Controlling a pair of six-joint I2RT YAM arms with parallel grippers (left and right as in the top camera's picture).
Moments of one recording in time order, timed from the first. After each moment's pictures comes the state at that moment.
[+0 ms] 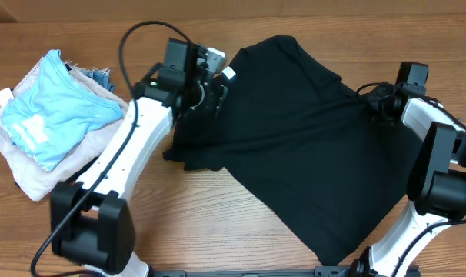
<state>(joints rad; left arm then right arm) -0.32 1.78 1.42 -0.59 0.20 0.11 -0.27 2.07 1.29 -0.27 -0.08 0.52</state>
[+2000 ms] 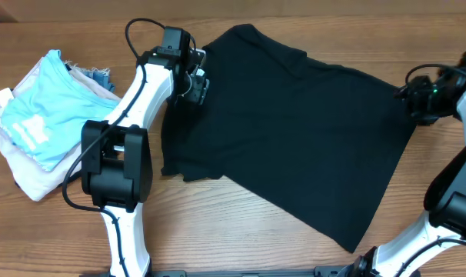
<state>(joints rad) -0.19 2.18 1.73 -0.78 0.08 0.09 -0.45 1.98 1.55 -0.88 -0.42 0.40</state>
